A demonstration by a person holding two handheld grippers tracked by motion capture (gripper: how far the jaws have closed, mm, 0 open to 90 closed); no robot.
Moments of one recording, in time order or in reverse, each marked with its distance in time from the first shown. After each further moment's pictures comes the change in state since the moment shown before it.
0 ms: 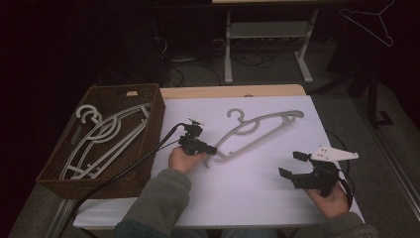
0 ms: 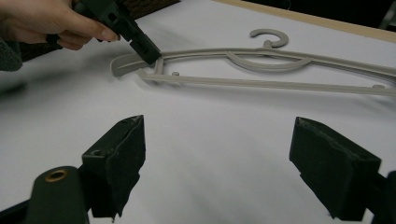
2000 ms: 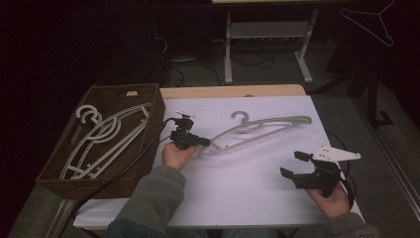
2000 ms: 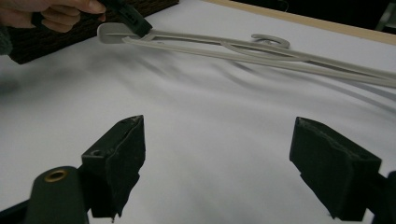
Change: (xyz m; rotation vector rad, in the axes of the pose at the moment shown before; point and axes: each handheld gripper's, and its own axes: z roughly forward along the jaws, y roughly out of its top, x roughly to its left) left arm 0.001 0.005 -0.036 -0.097 0.007 -0.009; right arm -0.001 0.000 -0.003 -0.006 -0.006 -0.001
